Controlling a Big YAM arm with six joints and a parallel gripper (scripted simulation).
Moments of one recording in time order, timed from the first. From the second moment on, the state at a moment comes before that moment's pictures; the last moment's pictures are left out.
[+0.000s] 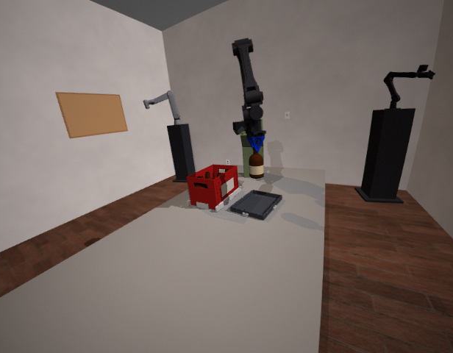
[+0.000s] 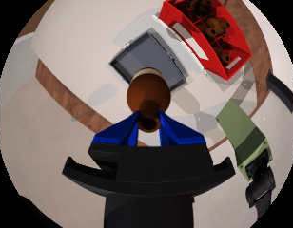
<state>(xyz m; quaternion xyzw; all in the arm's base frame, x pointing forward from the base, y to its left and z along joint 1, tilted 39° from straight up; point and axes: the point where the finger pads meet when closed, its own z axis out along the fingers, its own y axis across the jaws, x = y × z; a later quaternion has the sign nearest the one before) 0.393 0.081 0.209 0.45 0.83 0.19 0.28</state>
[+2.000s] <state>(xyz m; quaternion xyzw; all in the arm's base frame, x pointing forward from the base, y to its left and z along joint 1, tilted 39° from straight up) 0.474 0.090 0.100 0.46 0.83 0.19 0.27</state>
